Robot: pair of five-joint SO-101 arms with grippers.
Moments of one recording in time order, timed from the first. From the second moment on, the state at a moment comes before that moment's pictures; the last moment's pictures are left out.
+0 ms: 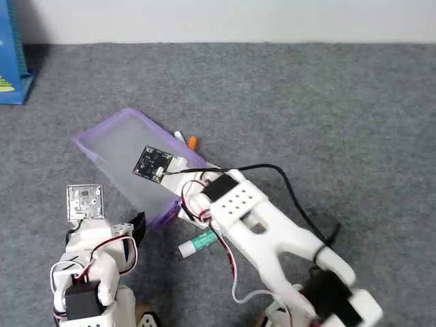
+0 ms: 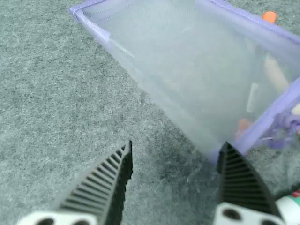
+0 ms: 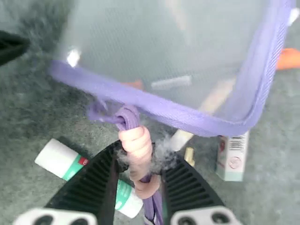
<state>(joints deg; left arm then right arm) -14.0 -103.6 85.6 77.4 1.3 -41.4 -11.8 32.8 52.8 26.2</state>
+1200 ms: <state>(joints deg) -9.8 -103.6 85.6 77.4 5.8 -45.3 -31.7 33.7 64.2 21.6</state>
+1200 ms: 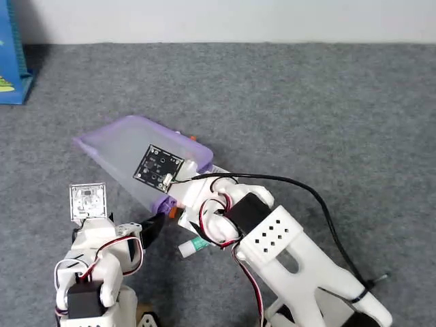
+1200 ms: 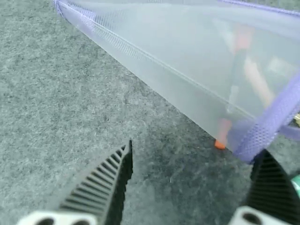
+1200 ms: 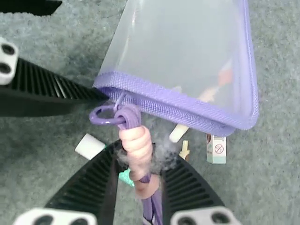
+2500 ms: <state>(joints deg) -9.5 -103.6 85.5 76.4 7.9 -40.4 -31.8 35.3 64.2 22.7</state>
